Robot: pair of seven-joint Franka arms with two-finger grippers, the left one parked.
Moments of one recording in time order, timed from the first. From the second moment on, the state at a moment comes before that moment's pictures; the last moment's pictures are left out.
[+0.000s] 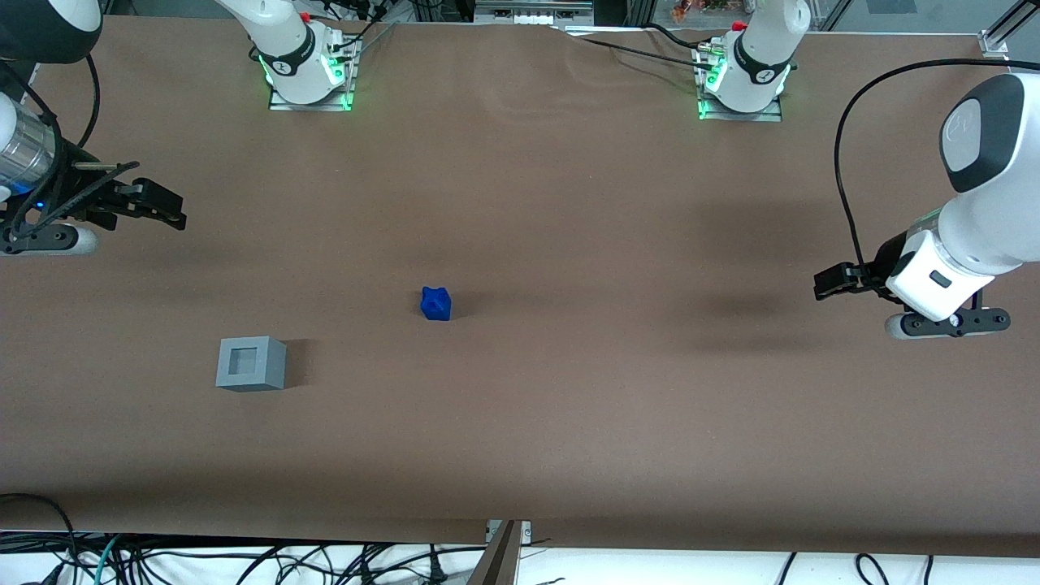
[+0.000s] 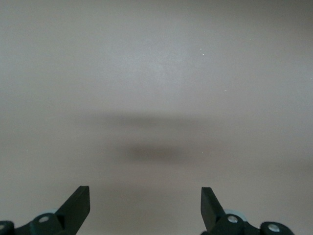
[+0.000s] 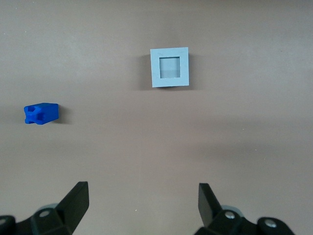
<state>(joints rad) 0.08 0.12 0.00 -1.51 0.01 1.57 0.06</state>
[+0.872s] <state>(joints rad) 0.09 0.15 0.07 -1.58 0.03 1.69 0.13</state>
